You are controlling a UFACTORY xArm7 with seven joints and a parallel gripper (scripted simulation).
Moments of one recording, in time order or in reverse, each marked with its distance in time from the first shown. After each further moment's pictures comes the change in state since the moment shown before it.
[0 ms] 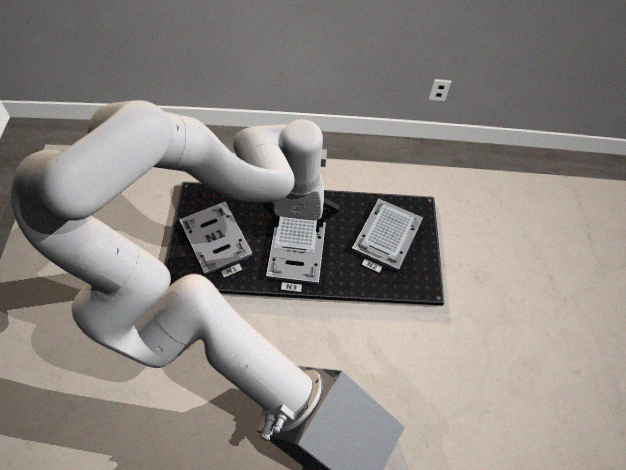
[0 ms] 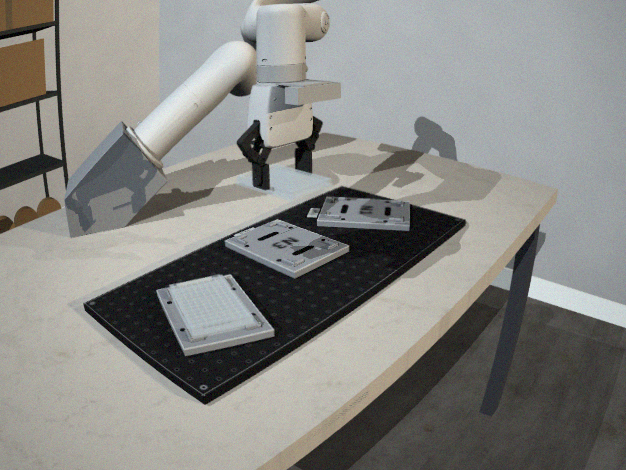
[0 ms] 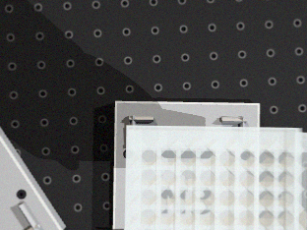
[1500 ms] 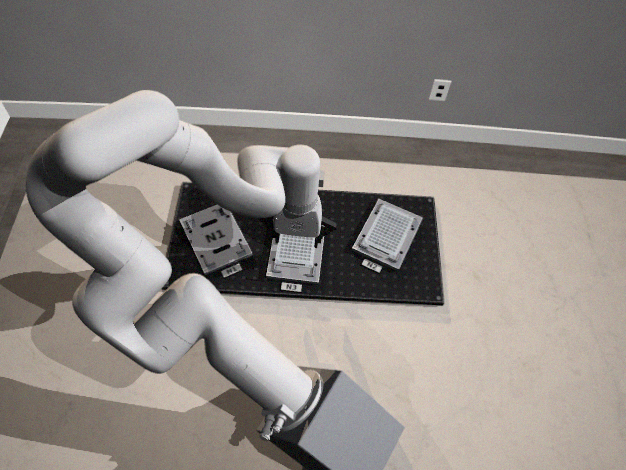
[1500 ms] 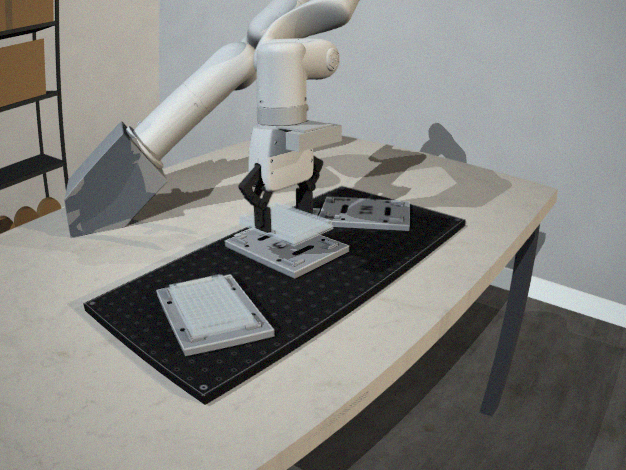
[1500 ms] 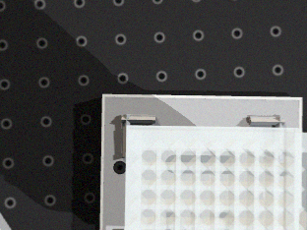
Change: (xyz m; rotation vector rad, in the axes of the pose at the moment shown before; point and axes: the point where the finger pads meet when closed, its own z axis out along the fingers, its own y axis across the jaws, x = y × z) arm 0.000 0.000 0.068 -0.001 0.000 0.000
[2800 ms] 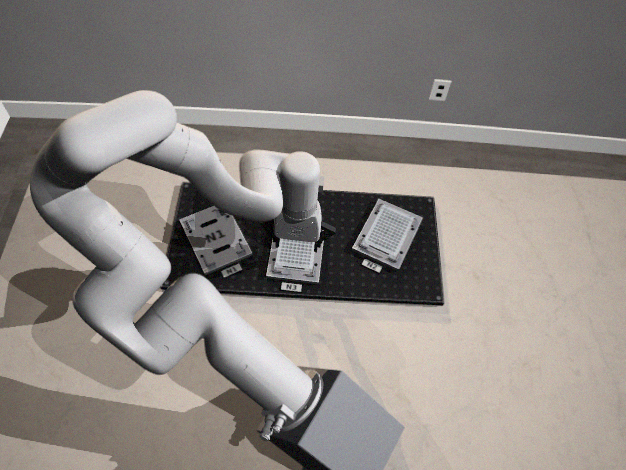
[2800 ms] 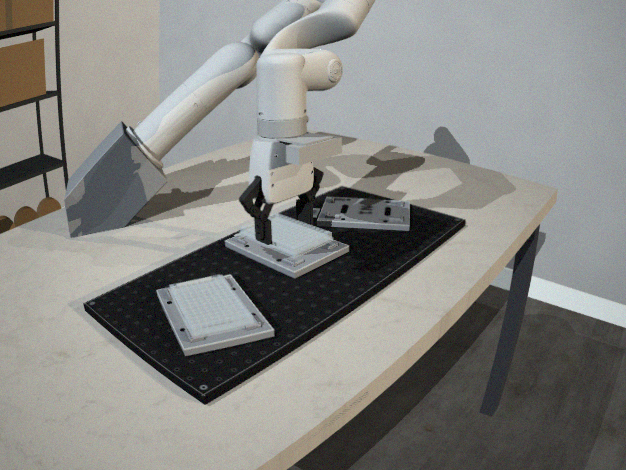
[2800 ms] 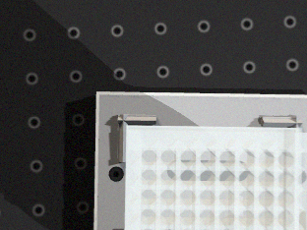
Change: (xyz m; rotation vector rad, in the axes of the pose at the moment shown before) arm 0.000 0.000 0.019 0.001 0.000 0.000
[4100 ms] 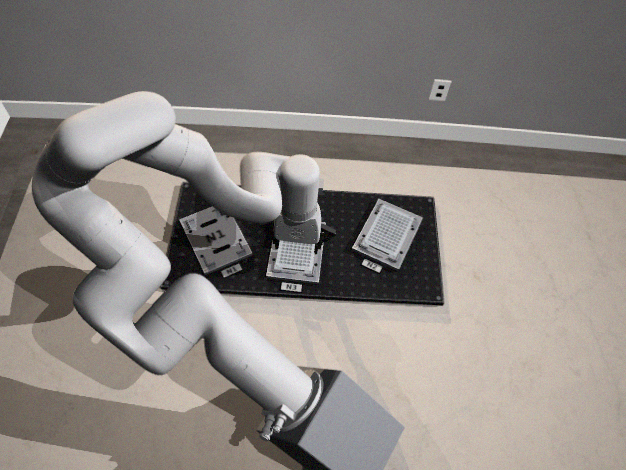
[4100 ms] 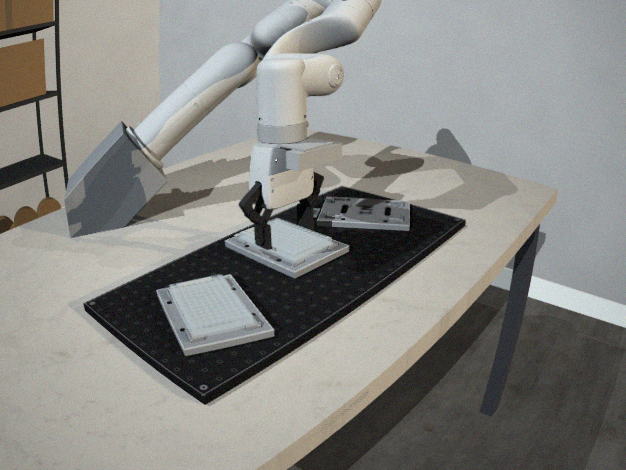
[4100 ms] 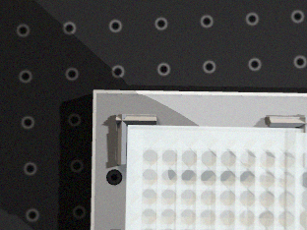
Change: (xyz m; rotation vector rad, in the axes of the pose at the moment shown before) arm 0.000 0.000 0.009 0.000 0.000 0.000
